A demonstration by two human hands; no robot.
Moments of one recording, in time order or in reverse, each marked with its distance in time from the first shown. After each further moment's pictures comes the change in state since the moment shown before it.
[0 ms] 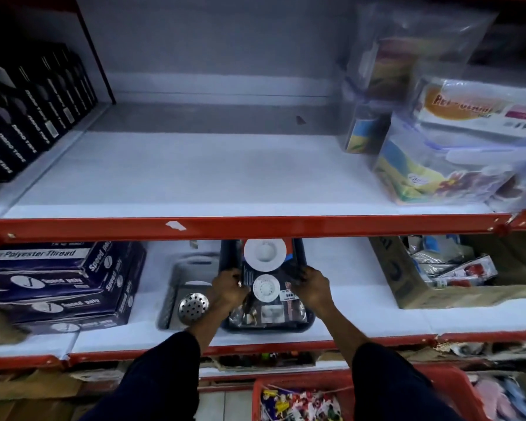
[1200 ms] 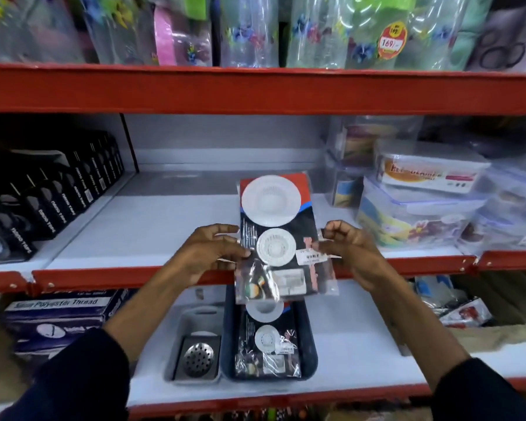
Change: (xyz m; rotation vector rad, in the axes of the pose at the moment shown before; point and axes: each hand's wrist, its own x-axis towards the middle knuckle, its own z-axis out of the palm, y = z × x) left_hand -0.071 0.149 -0.178 -0.554 -0.232 0.278; right_hand -0.037 -0.128 -0.176 0.834 -0.140 -0.416
